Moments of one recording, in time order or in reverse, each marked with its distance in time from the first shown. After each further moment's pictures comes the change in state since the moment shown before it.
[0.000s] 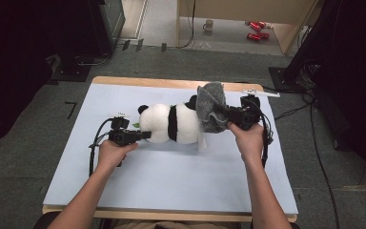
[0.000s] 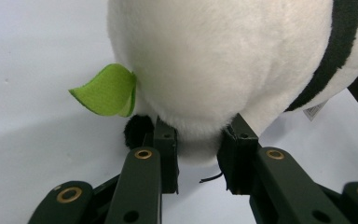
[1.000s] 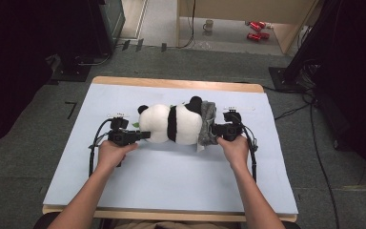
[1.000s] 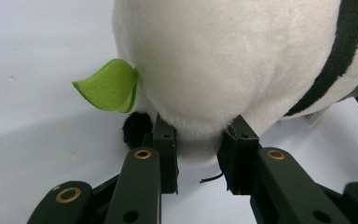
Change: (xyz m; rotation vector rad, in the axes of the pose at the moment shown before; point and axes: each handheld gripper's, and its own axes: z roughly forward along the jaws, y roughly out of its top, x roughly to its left) left arm 0.005 0.000 0.000 -0.006 0.000 -0.015; right arm -0.043 -0.066 0.072 0.224 -0.065 0.096
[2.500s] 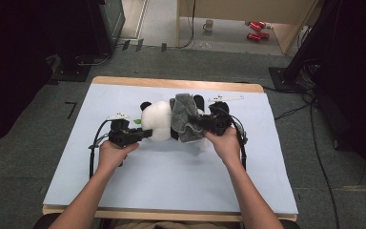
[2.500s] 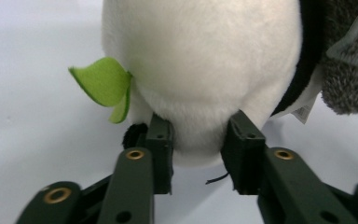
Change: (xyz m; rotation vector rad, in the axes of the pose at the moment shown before) left arm -0.014 -0.003 -0.005 -0.109 -0.005 0.132; right arm 0.073 0.030 -0.020 -0.065 0.110 -0.232
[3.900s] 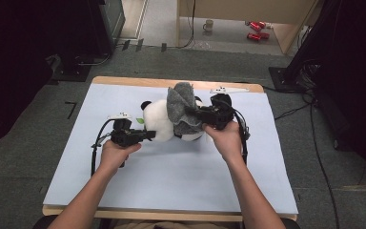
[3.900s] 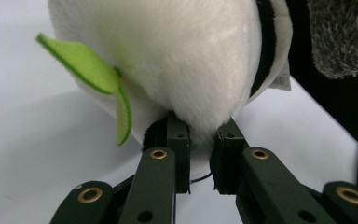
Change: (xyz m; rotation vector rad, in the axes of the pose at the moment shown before) left arm -0.015 0.006 -0.005 0.041 -0.153 -0.040; right arm 0.035 0.028 -0.028 -0.090 0.095 -0.031
